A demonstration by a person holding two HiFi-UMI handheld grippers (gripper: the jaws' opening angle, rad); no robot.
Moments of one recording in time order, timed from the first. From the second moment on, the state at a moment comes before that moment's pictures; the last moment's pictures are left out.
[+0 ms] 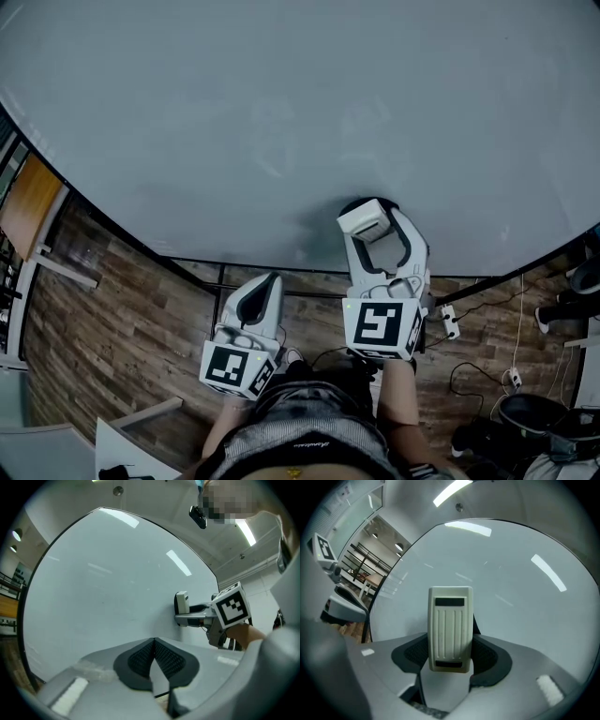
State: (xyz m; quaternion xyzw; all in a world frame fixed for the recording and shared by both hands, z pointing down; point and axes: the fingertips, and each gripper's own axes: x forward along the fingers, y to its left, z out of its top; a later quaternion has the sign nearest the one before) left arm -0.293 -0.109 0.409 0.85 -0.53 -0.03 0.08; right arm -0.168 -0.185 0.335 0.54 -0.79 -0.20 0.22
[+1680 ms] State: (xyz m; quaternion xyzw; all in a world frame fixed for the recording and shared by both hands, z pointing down) left arm -0.300 -0.084 0.419 0.84 -0.53 -0.02 0.10; right arm -0.194 -0.182 0.264 0.52 -0.80 -0.24 0.19
